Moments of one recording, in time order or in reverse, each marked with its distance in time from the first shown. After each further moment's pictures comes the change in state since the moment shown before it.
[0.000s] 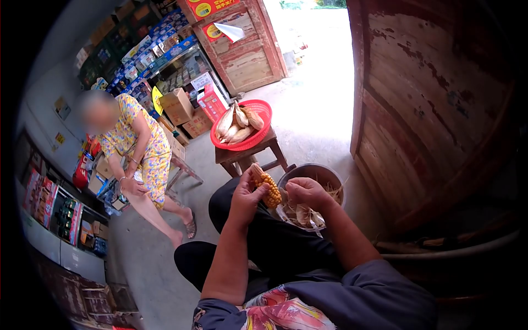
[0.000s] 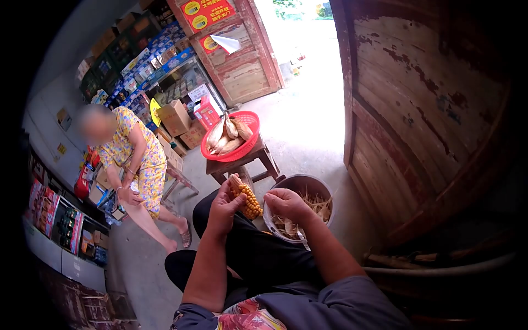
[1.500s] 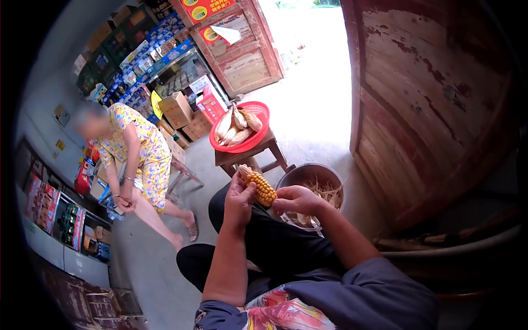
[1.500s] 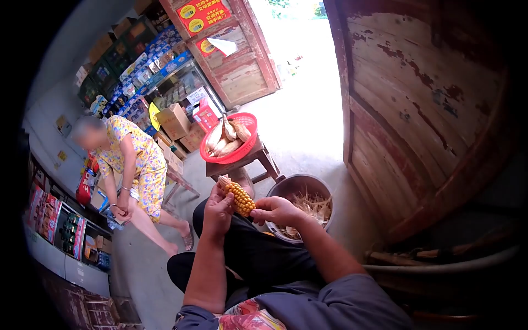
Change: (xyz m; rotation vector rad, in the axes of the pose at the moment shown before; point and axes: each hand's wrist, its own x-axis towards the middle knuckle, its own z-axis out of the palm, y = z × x) left_hand 0.002 0.006 -0.005 -0.223 0.084 -0.033; right_hand 0.003 -0.004 0.016 -0.247 -0.183 -0.015
